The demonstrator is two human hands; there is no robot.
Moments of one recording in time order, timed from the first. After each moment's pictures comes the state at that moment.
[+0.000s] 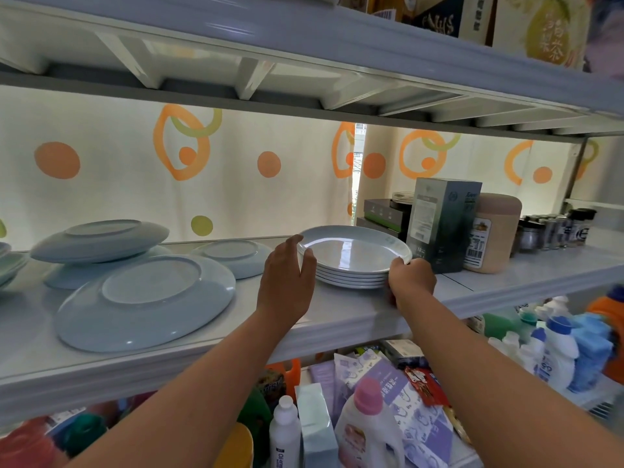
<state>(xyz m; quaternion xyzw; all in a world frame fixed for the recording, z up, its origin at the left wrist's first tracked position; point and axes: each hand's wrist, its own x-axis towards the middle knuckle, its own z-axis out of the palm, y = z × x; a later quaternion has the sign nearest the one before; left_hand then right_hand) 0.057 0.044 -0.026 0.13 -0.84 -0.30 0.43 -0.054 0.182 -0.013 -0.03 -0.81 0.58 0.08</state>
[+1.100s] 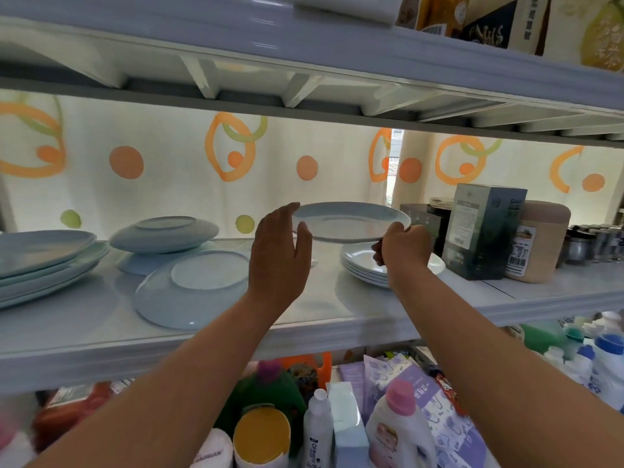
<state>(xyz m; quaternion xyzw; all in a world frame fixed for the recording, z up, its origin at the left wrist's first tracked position) 0.126 0.007 0.008 0.12 -0.80 -0.19 0.55 0.015 0.127 0.038 0.09 -0.68 0.72 0.07</state>
